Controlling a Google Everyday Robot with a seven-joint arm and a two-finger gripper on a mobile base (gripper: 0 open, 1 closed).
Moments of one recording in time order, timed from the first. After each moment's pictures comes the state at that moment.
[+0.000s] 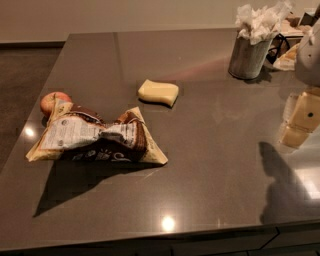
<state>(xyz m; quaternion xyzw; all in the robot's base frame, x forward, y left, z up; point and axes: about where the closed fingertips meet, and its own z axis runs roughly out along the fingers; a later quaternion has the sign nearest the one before) 0.438 -0.217 0.976 -0.60 0.78 -0.03 0.16</state>
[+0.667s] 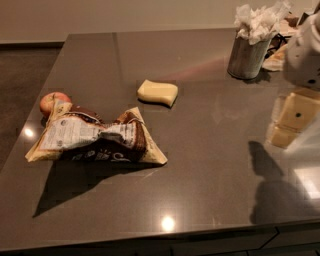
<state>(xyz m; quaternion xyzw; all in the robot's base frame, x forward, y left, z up) 0.440 -0.198 0.975 -0.62 0.77 -0.03 0.16</state>
